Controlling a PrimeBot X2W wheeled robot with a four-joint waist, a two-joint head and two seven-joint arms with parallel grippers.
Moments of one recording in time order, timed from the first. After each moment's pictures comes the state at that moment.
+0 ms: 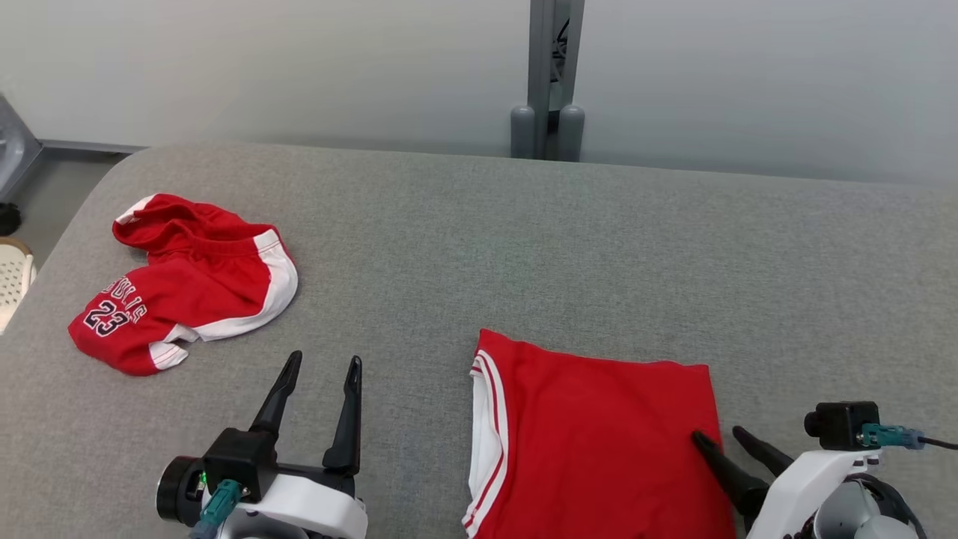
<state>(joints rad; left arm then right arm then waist) -0.05 0.05 -0.18 0.22 -0.19 0.01 -0.26 -0.22 -0.39 0.58 0.47 0.91 0.13 0.01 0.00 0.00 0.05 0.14</state>
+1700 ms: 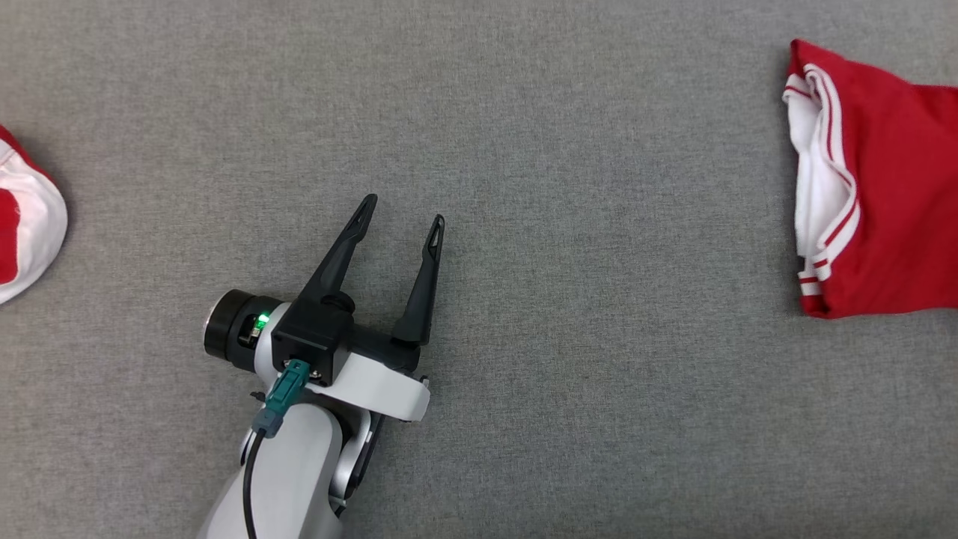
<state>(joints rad) -0.36 0.05 -0.37 0.19 -0.15 0.05 -0.26 -0.83 -0.91 0.94 0.66 0.93 0.13 -0.13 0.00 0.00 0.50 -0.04</state>
